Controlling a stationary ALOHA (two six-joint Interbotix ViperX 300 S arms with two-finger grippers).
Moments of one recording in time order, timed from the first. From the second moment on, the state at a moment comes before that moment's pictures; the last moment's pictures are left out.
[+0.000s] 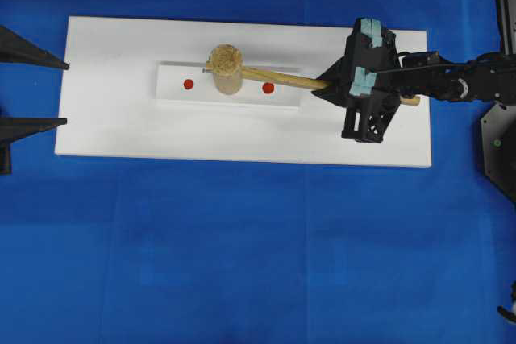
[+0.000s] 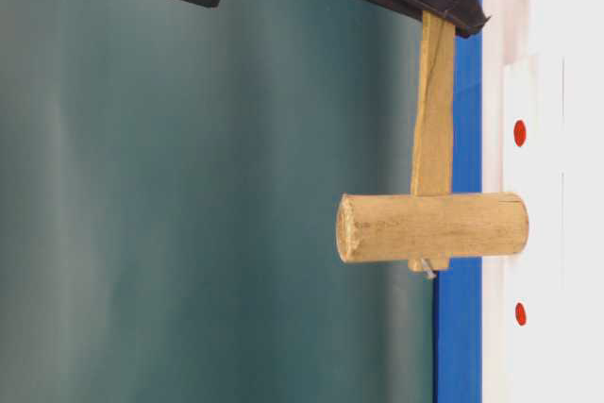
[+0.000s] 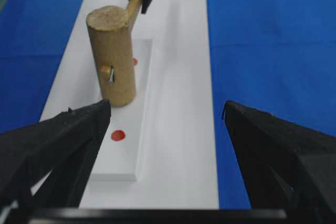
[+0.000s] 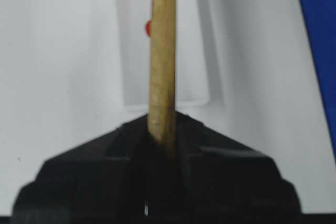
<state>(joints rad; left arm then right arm) 0.06 -1.10 1.23 -0.02 0.11 0.11 -0.16 -0.17 0.94 0.94 -0.11 -0.85</state>
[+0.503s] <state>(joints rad) 0.06 -1.10 1.23 -0.02 0.11 0.11 -0.16 -0.53 1.04 0.92 -0.11 -0.86</state>
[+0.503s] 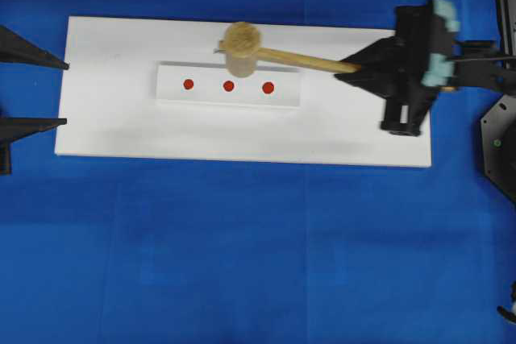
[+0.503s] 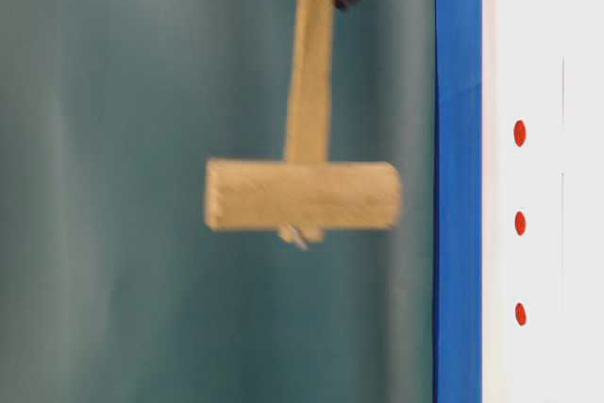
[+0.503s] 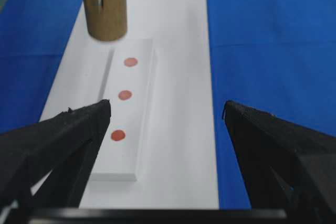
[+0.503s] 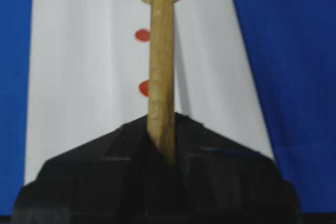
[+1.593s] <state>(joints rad) 0.06 -1.10 1.23 -0.02 0.11 0.12 -0.16 -0.42 1.12 0.97 -0.10 -0.85</state>
